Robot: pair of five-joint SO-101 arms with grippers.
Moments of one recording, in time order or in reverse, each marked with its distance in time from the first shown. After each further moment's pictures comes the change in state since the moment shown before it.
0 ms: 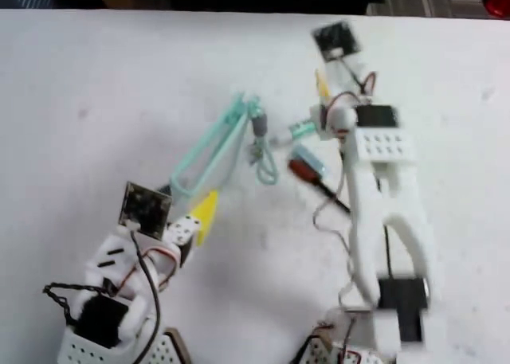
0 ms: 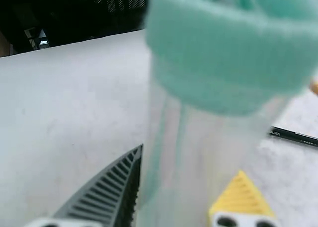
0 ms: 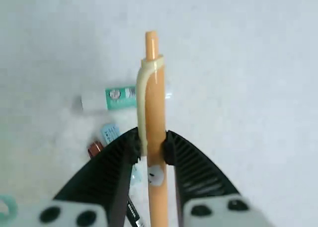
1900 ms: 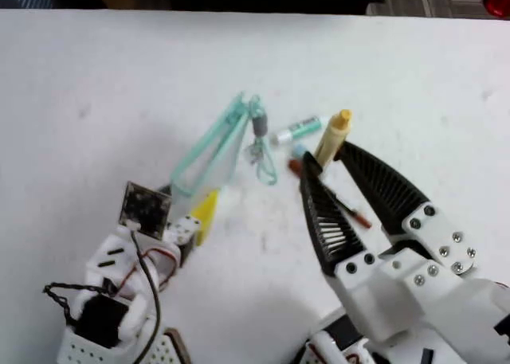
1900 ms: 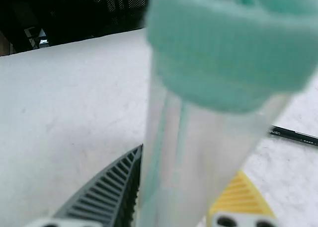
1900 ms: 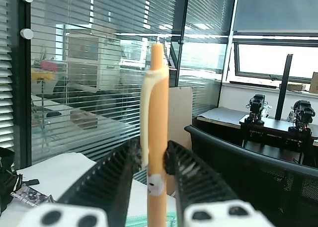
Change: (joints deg) left arm 0.0 0.0 0.0 0.2 0.0; right arm -30.5 -63.7 0.2 4.0 -15.2
